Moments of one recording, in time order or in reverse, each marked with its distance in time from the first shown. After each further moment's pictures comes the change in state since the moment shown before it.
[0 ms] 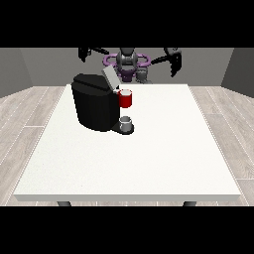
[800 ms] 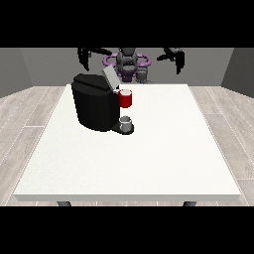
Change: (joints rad) left arm 0.124 -0.040 -0.172 -0.284 0.213 -0.034 0.136; right arm -0.215 -0.090 -0.167 0.189 -0.121 0.043 0.099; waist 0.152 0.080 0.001
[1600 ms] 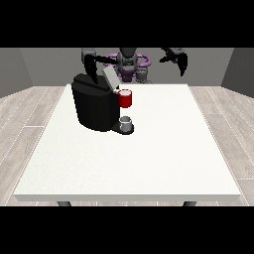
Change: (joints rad) left arm 0.154 0.054 -0.048 -0.349 0.098 0.032 0.091; right arm -0.156 0.015 0.042 0.108 -0.011 0.028 -0.016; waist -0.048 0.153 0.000
